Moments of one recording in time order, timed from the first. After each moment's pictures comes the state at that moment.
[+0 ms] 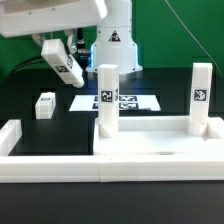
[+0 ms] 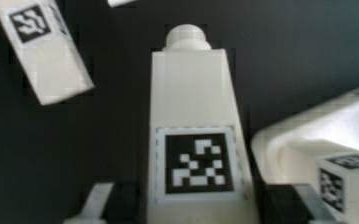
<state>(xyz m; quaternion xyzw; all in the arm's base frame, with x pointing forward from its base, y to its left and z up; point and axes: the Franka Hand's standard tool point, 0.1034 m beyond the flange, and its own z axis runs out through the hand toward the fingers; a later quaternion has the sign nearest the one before) 0.460 -0.119 0.143 -0.98 0.19 0.07 0.09</state>
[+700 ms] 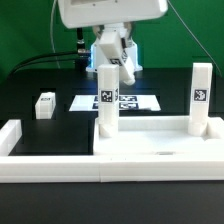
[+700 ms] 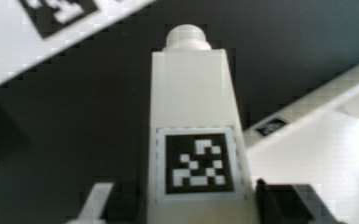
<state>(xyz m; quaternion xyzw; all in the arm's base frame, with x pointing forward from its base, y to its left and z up) 0.445 -0.026 0.145 -0.97 0.25 0.03 0.07</state>
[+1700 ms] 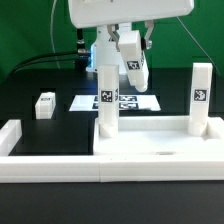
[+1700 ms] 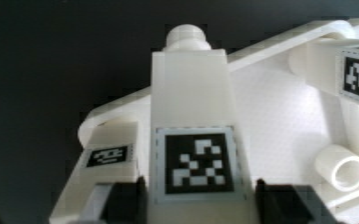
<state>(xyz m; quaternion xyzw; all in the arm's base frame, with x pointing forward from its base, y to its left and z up) 0.511 0.000 0.152 -0.98 0.18 0.00 0.06</state>
